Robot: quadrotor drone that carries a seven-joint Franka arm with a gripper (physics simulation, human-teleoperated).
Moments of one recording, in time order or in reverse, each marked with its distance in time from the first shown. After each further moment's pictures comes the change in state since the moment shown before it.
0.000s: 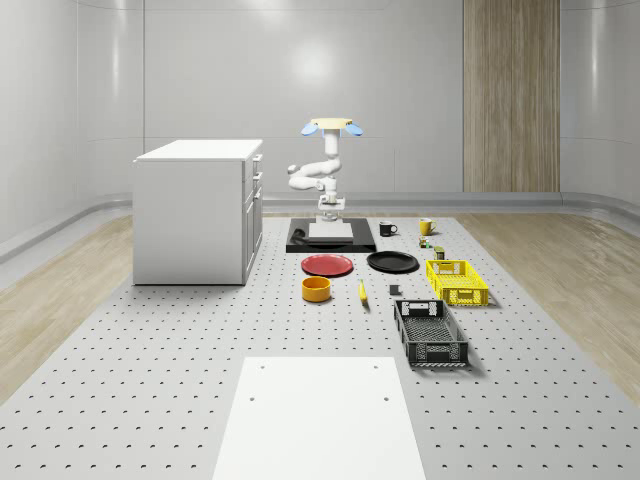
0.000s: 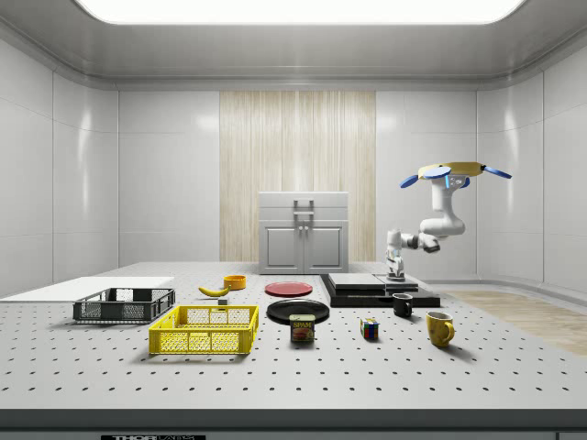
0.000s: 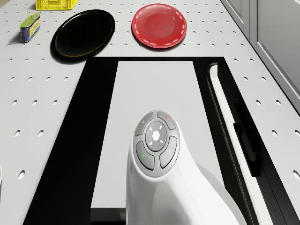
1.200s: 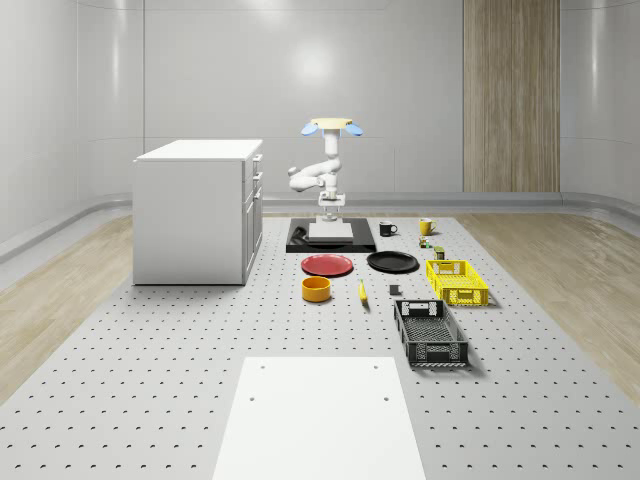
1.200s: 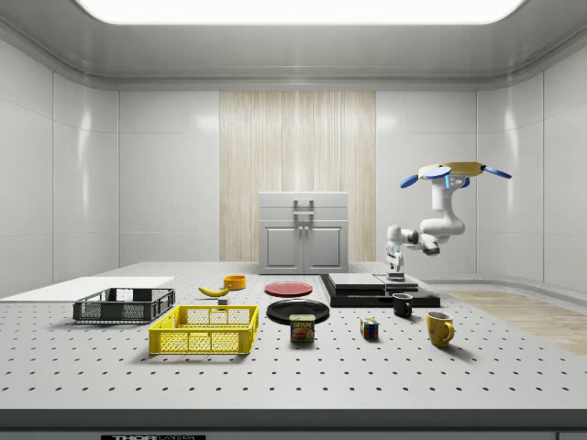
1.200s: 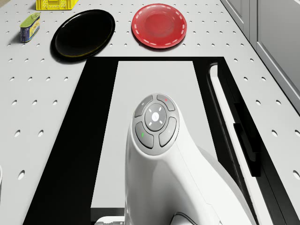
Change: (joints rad) arm 0.036 0.074 0.069 -0.042 0.051 -0.106 -0.009
